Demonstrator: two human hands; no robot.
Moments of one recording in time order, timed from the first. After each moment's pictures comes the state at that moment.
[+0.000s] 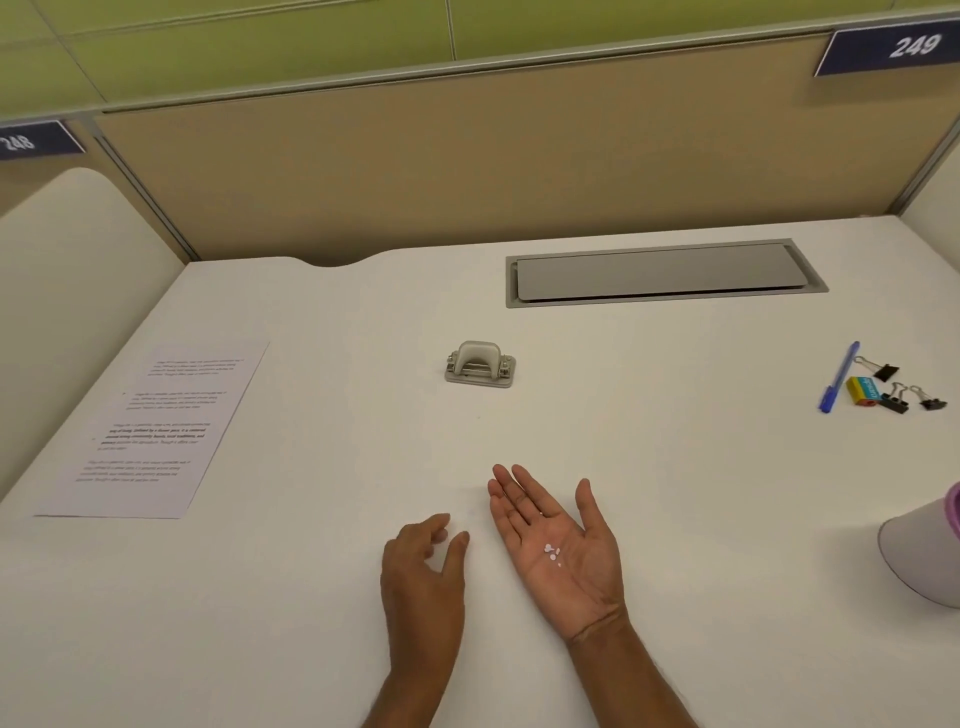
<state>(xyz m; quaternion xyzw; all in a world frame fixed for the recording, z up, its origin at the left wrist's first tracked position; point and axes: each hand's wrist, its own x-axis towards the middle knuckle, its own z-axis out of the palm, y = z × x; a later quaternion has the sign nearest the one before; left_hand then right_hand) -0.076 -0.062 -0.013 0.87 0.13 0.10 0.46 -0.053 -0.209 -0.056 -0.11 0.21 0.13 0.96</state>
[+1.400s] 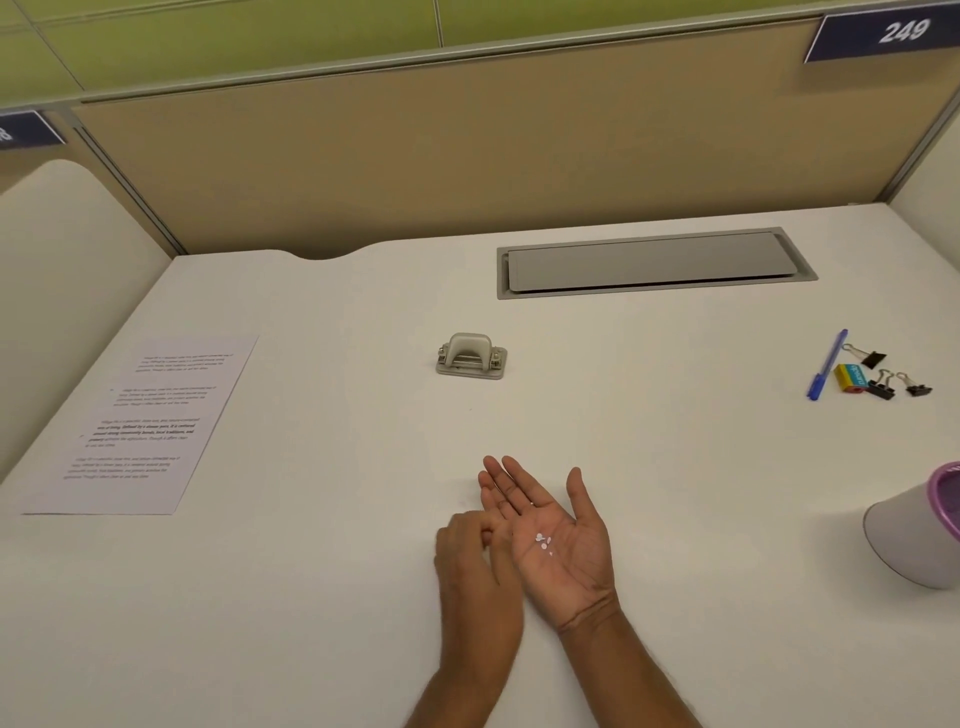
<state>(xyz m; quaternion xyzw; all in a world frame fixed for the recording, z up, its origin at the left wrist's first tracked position) -0.095 -0.111 0.003 0.87 0.04 0.07 0.49 -0.053 -0.209 -0.053 -0.11 0.21 0.14 0.96</state>
